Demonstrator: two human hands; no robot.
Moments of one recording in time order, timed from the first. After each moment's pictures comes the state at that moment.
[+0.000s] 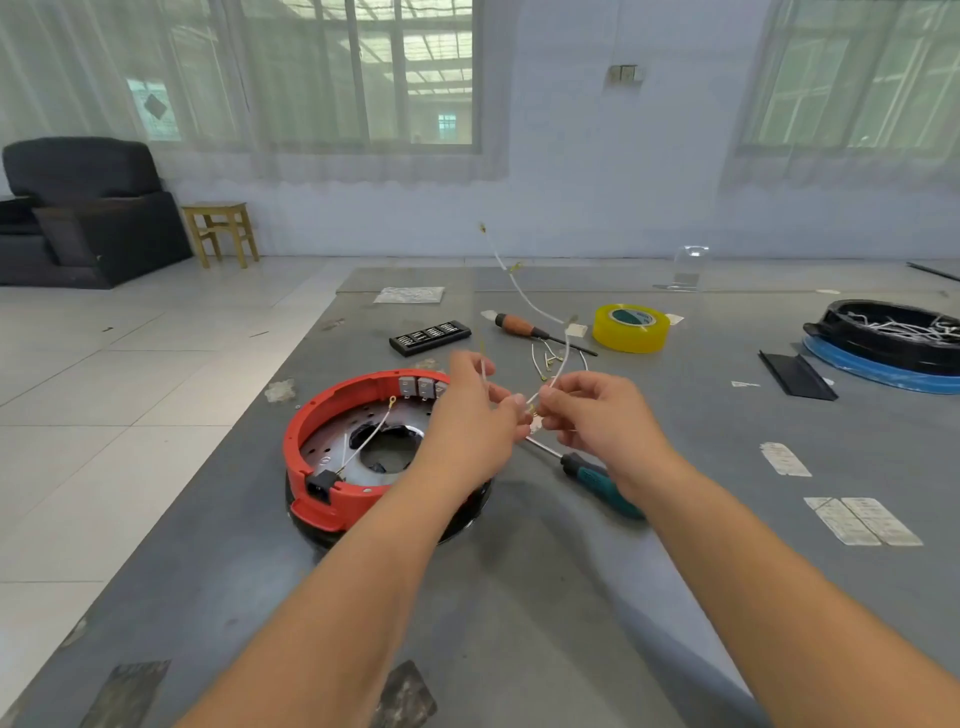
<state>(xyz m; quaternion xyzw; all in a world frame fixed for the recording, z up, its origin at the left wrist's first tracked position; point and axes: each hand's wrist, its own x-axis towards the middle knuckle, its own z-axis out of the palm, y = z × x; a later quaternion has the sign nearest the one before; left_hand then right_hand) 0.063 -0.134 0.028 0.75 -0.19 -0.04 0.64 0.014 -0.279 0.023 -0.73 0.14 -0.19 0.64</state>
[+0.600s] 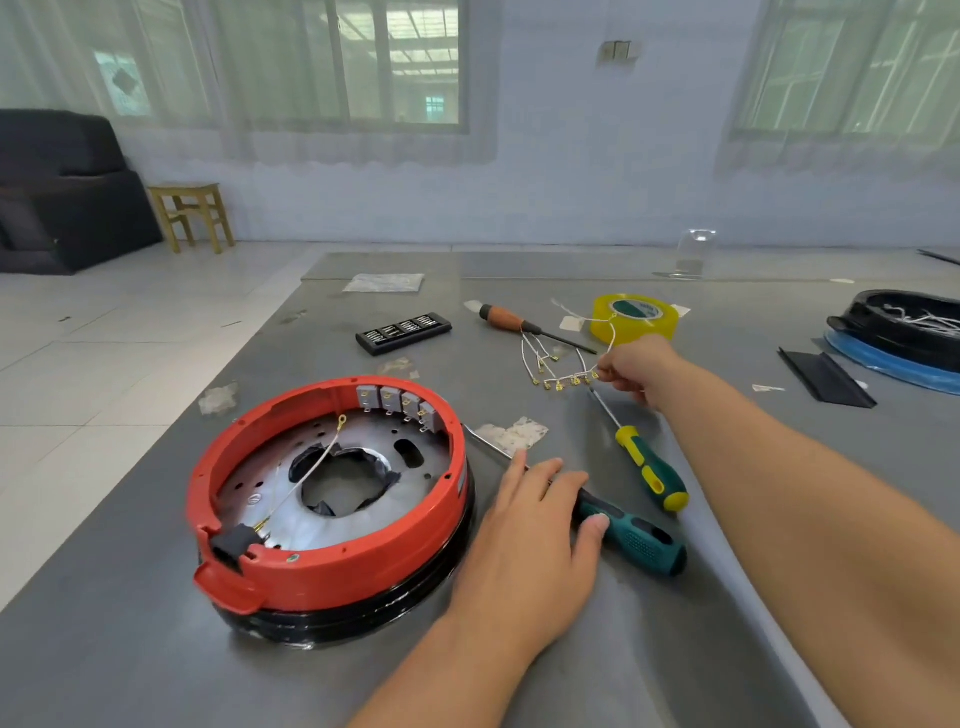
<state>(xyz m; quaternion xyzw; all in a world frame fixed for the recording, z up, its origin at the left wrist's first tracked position) 0.052 -0.181 -0.067 0.87 -0.37 0.01 0.32 0.160 -0.434 0.002 -0.78 0.38 -0.09 0.48</state>
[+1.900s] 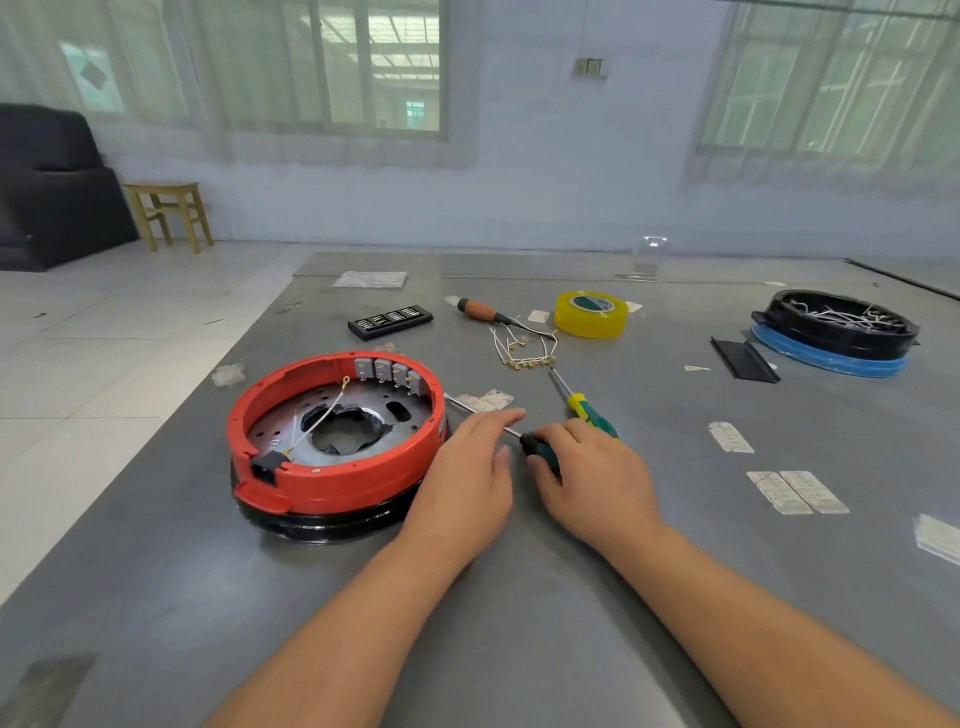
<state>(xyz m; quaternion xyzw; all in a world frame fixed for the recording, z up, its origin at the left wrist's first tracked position) 0.025 -0.139 -0.037 0.80 -0.39 0.09 0.45 -0.028 -0.308 -0.056 -0.96 0.11 -0.24 0.01</state>
